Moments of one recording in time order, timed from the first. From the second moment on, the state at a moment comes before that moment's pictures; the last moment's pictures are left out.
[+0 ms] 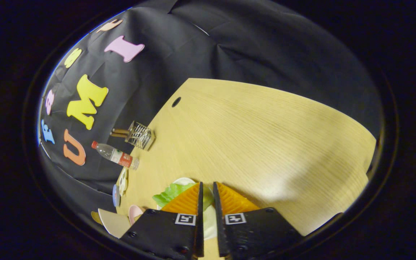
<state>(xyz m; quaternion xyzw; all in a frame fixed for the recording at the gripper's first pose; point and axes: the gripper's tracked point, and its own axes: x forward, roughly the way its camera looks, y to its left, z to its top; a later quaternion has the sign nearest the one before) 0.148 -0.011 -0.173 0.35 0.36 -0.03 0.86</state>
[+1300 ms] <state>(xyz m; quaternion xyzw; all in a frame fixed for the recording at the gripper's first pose) 0.088 0.204 -0.010 0.31 0.24 0.19 0.90</state>
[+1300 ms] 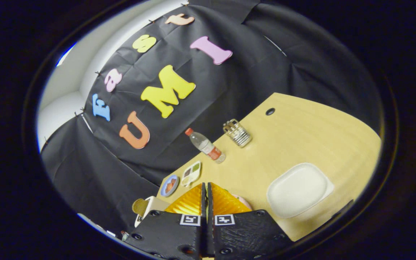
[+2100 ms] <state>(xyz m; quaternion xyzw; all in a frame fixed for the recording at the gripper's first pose) 0.091 0.310 -0.101 0.32 0.31 0.21 0.87</state>
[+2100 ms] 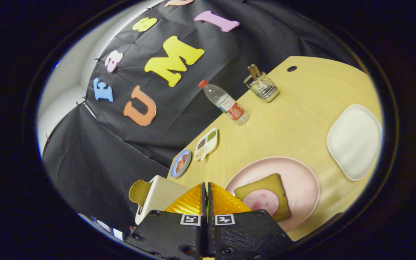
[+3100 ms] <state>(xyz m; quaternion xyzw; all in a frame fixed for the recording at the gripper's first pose) 0.099 0.222 -0.108 0.17 0.22 0.11 0.96</state>
